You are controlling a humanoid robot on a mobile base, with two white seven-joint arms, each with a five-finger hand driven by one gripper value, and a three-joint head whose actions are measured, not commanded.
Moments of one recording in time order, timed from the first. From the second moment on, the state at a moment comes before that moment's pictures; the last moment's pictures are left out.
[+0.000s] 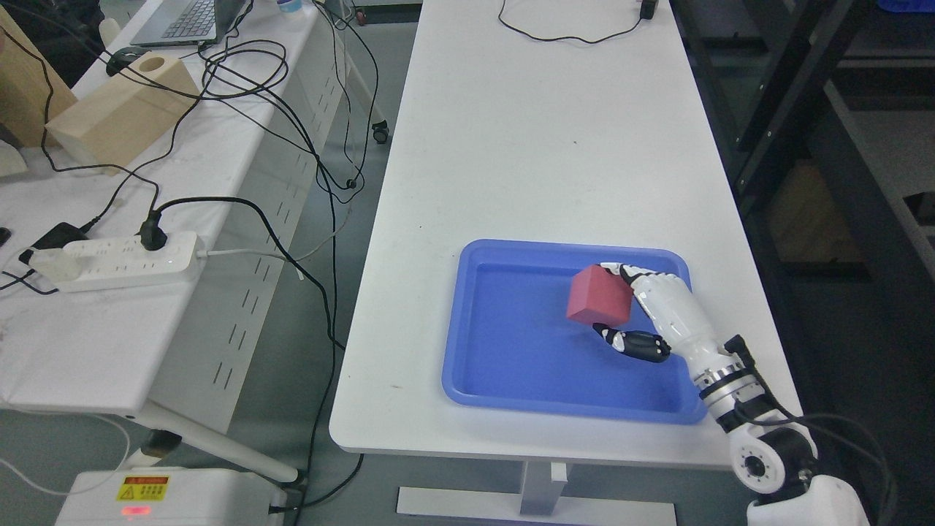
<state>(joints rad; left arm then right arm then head) 0.00 0.00 -0.13 0.00 0.13 -0.12 -0.17 0.04 -0.05 0.00 -1.58 0.93 -0.45 0.18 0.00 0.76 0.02</state>
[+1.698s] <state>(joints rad) 0.00 0.00 -0.13 0.00 0.13 -0.12 -0.17 0.09 -0.07 -0.12 -1.60 0.24 -0.48 0.49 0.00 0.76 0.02</state>
